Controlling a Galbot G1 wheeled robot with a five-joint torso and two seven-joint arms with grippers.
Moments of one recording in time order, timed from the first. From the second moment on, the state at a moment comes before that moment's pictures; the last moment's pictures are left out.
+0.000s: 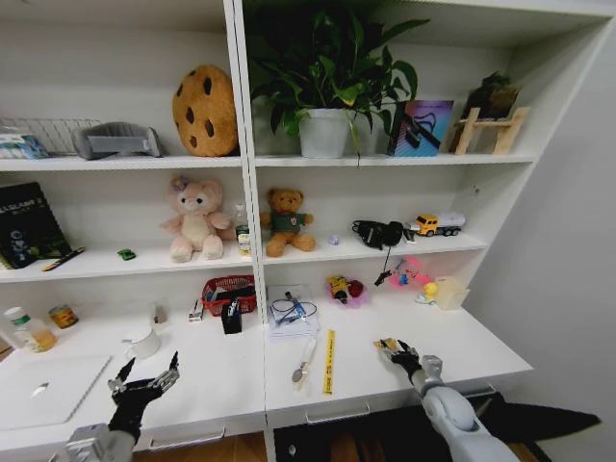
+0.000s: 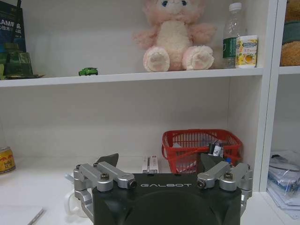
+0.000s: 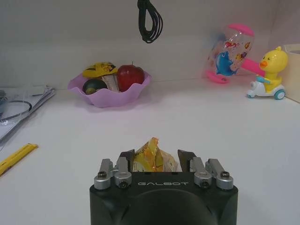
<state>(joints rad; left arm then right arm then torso) 1.94 -1.25 -0.83 -2.32 -0.42 0.13 -0.19 -1.30 1.06 0.50 1.56 0.55 -0.19 0.03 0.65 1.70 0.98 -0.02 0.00</state>
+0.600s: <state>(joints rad) 1.94 -1.25 -0.83 -2.32 -0.42 0.13 -0.19 -1.32 1.04 0.52 1.63 0.57 -0.18 0.03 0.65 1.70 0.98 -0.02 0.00</state>
